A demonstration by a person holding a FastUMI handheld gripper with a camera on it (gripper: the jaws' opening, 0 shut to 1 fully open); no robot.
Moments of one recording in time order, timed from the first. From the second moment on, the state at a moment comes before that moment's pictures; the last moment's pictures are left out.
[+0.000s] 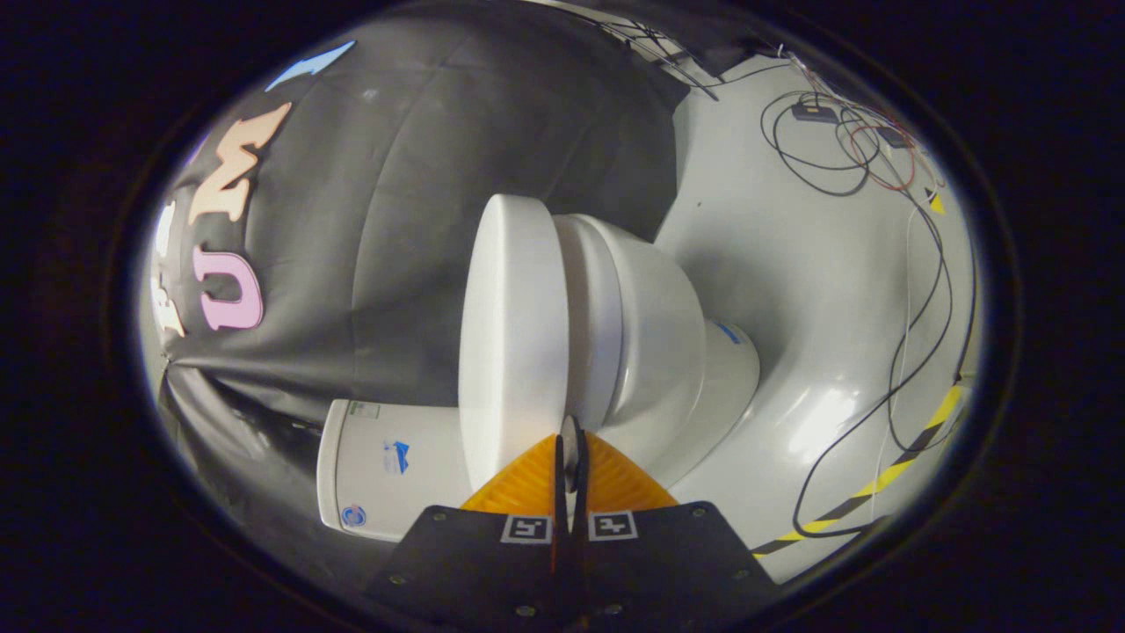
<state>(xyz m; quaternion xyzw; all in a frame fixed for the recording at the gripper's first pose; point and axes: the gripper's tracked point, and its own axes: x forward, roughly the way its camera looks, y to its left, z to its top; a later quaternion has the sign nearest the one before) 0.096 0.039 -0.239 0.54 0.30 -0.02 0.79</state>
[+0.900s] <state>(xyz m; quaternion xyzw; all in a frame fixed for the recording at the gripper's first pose) 0.094 0.059 -0.165 0.42 0.26 0.02 0.87</state>
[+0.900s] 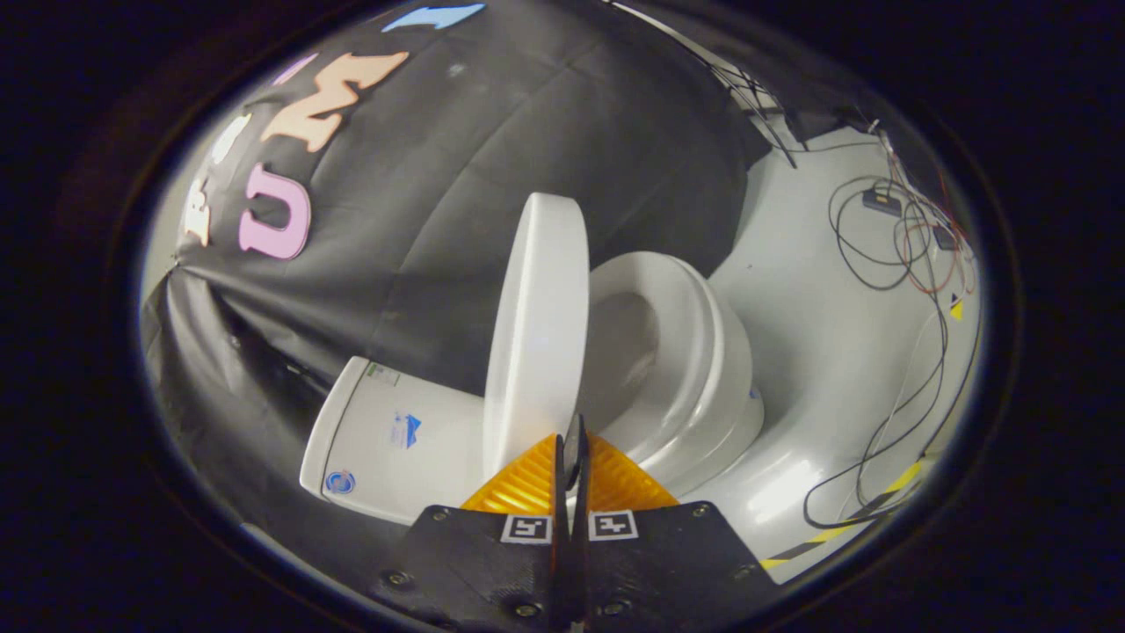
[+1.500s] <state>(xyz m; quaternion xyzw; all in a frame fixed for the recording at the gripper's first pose) 0.090 0.079 -0.125 0.33 0.22 0.03 0.92</state>
